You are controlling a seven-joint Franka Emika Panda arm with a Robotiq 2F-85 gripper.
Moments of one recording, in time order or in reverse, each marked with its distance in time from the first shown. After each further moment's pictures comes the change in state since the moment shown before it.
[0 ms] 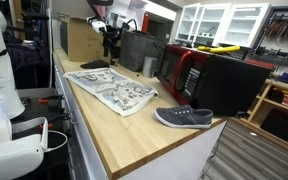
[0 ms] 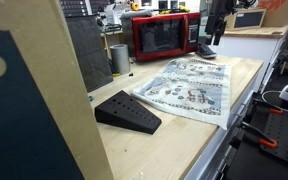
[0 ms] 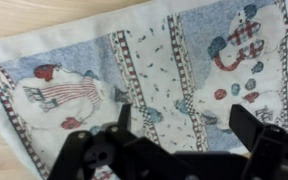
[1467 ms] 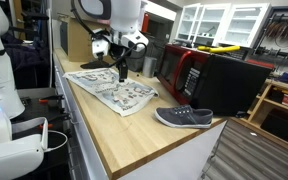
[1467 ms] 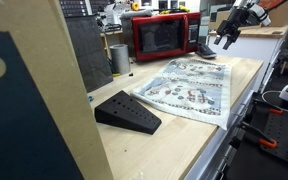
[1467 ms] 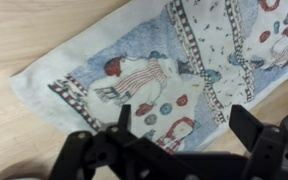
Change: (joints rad) arm -0.112 0.126 -0.269 0.010 0.309 0.119 -0.334
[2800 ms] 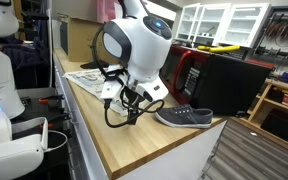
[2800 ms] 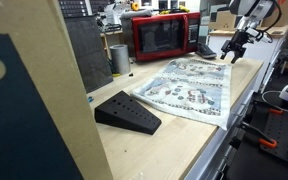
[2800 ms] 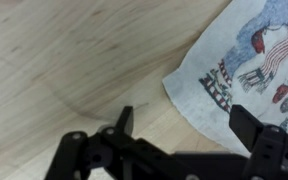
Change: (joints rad) arm -0.316 0.493 0.084 0.298 0.152 -0.064 -0.120
